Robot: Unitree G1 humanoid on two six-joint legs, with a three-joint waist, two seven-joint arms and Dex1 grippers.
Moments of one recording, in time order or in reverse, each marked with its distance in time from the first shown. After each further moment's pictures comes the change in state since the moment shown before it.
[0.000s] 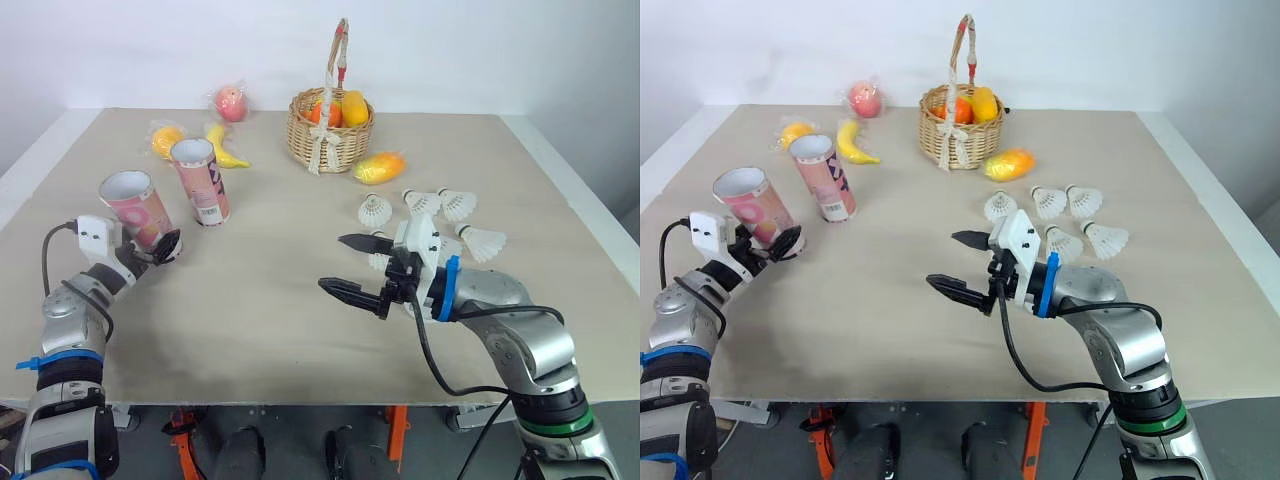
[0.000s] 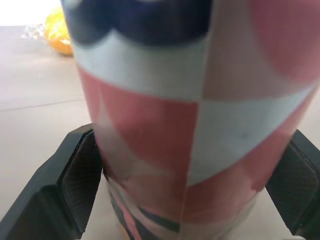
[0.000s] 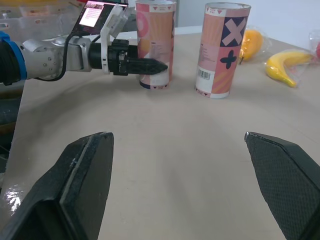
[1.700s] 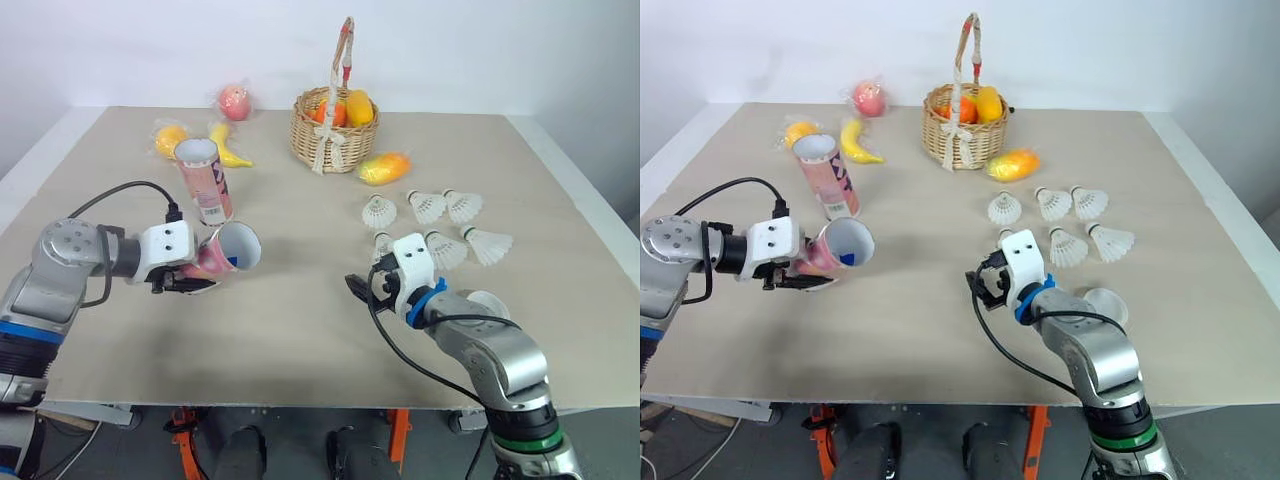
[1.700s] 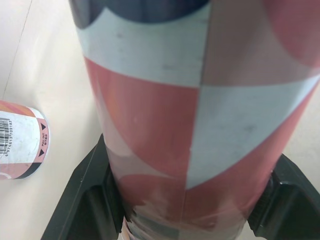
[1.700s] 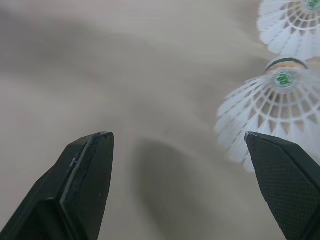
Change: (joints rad) left arm -0.002 0.364 -0.448 -0.621 0.257 0.248 -0.497; right arm 0.030 0.177 0.021 0.052 -0.181 0.365 -0.628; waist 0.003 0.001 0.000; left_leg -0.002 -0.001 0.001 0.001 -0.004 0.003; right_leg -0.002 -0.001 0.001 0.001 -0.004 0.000
